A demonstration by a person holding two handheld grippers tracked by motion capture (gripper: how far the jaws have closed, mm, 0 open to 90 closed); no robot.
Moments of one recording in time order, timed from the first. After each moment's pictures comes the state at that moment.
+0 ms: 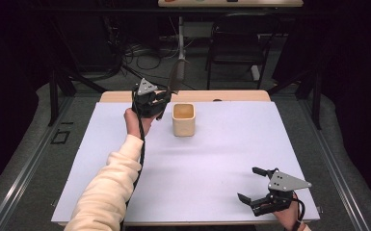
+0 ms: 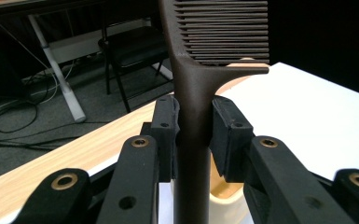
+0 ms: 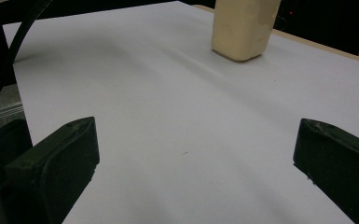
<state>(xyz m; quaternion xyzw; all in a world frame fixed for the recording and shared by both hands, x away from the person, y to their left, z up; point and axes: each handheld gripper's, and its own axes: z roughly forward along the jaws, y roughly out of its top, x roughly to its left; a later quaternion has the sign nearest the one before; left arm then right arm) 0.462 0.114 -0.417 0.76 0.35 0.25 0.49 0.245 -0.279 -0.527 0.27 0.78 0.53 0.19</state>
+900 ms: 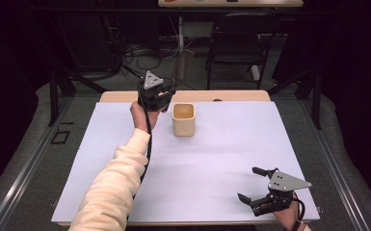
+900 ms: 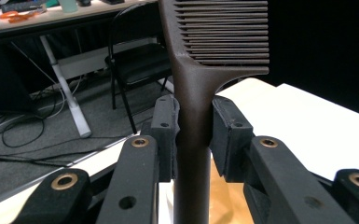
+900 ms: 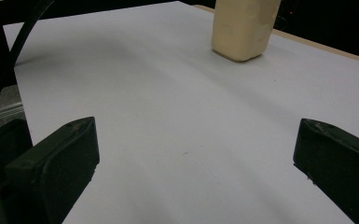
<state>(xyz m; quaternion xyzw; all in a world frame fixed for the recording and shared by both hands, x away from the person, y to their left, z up) 0.472 0.095 -0.403 0.74 0.35 0.27 0.51 0.245 -0.279 -0.527 0.27 0.78 0.53 0.19</state>
